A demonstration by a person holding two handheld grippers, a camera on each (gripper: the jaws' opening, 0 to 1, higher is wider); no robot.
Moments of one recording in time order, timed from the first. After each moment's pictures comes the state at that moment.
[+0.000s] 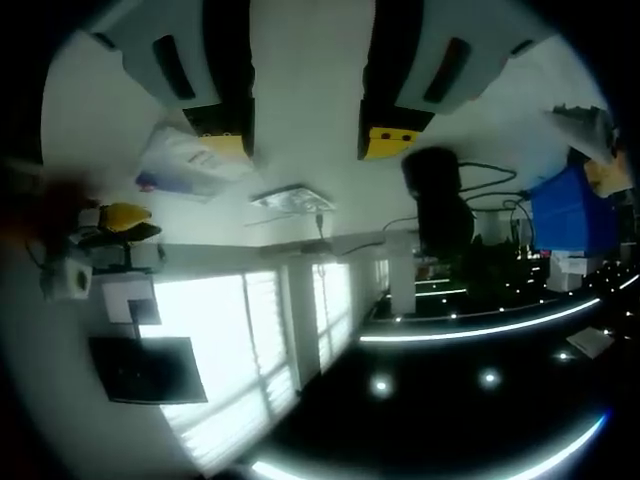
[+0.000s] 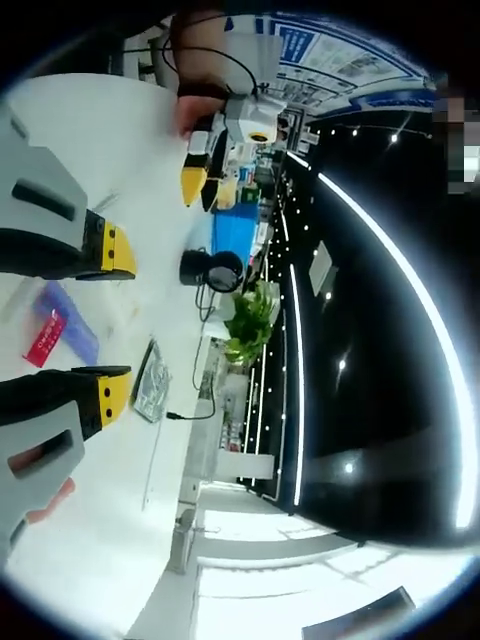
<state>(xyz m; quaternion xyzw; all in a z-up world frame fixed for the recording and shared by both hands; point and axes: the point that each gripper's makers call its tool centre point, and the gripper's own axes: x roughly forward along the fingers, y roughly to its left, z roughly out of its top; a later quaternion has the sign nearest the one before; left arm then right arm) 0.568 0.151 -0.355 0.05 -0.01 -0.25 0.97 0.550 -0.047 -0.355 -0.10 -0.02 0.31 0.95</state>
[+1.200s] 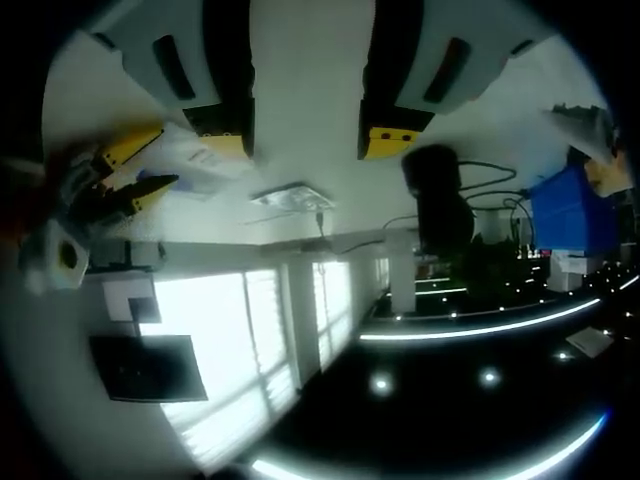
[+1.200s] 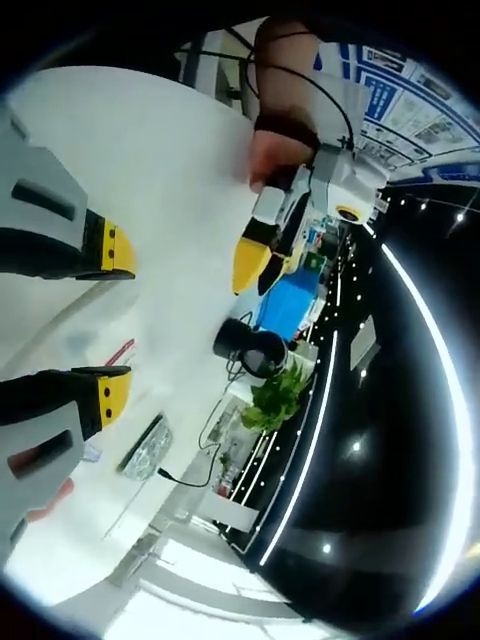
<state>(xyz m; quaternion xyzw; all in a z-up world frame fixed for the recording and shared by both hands) 0.567 0.151 -0.354 0.05 -0.01 -0.25 0.97 0.529 0.032 -0.394 -0.25 0.02 0.38 0.89</state>
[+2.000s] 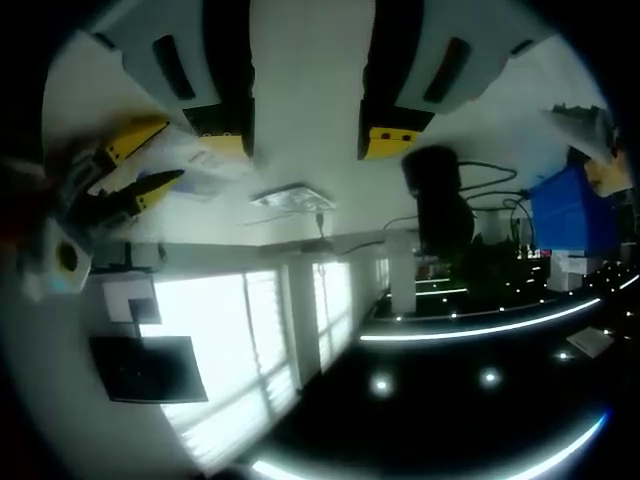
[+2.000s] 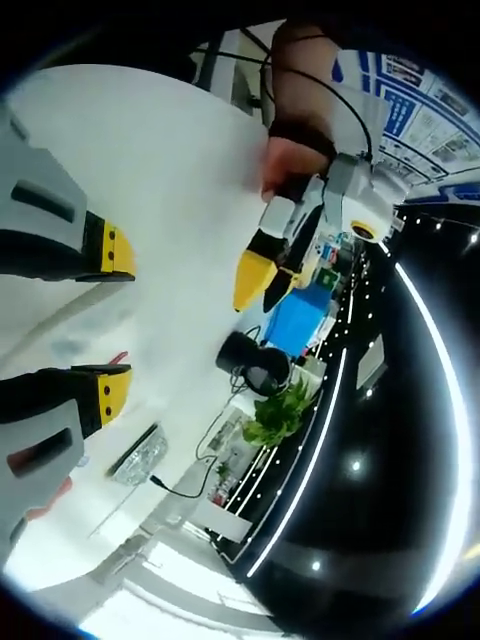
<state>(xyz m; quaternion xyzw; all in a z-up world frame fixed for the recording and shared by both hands) 0.570 0.151 -0.357 0.05 -0.01 -0.25 0.97 0.533 0.042 -0.396 -0.29 0.03 0.39 0.87</state>
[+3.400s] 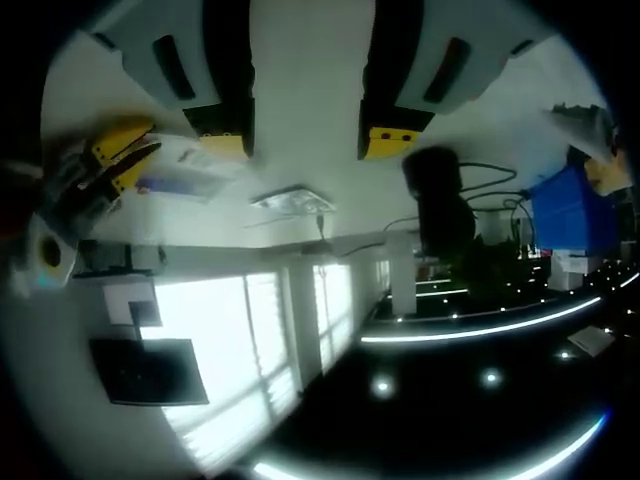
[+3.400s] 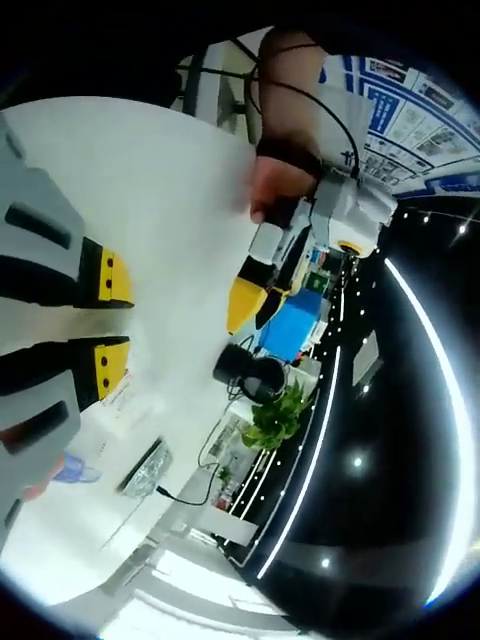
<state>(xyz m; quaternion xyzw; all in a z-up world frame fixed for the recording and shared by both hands) 0.567 0.150 -0.356 0.05 -0.01 -0.25 0.97 0.508 0.046 -0.403 -0.26 0.03 0.40 0.88</state>
